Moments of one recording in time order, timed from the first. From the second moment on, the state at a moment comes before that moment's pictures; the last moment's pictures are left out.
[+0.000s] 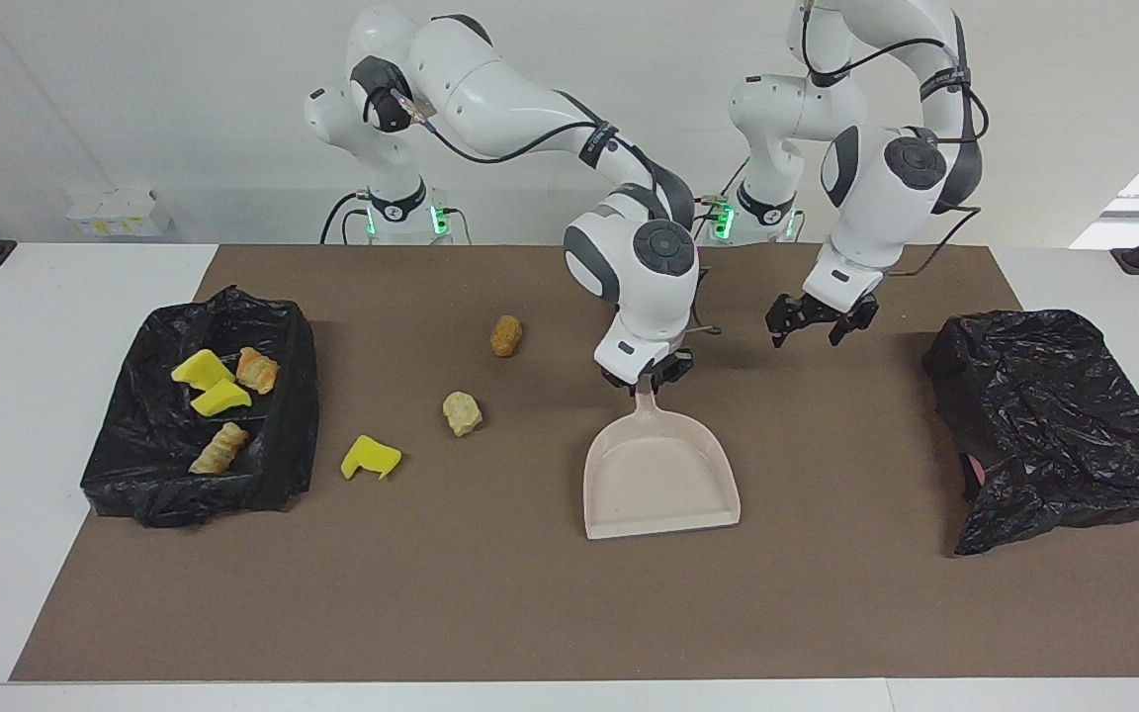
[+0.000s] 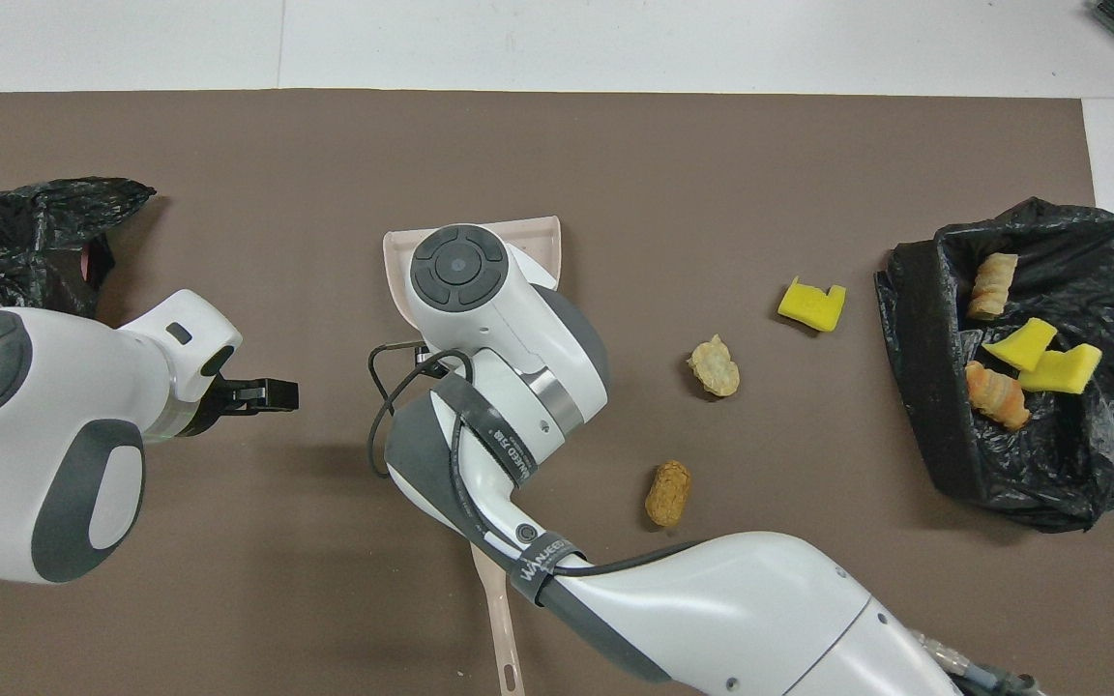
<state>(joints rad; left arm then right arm) -0.24 -0.10 0.03 -2.24 -0.05 2.16 -0.18 0.58 0.71 0.14 -1.22 -0.01 1.88 0.63</state>
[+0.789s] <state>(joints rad) -0.23 0.15 0.02 -1.92 -0.06 2.10 -0.19 0.50 0.60 0.13 -1.21 -0.01 1.86 0.60</state>
